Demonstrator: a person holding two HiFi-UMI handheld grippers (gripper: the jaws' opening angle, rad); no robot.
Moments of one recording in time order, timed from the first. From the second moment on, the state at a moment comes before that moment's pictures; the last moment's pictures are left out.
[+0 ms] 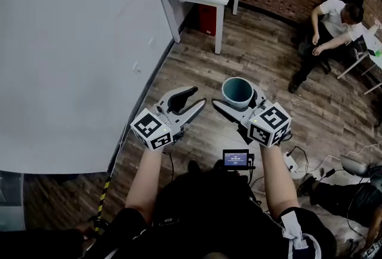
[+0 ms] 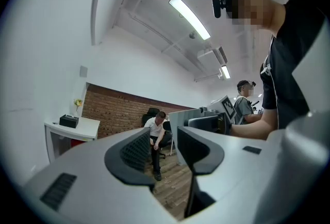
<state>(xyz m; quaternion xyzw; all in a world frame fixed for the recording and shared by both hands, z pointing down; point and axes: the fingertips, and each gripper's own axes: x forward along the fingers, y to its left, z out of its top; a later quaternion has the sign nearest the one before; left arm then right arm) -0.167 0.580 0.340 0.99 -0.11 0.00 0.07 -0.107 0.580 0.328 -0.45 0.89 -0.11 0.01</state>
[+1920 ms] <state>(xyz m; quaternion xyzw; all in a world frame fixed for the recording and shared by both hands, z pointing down) -0.084 0.492 0.386 0.99 -0.13 0.00 0.07 -0.004 0.511 0.390 -0.45 0.88 -0.15 0.01</state>
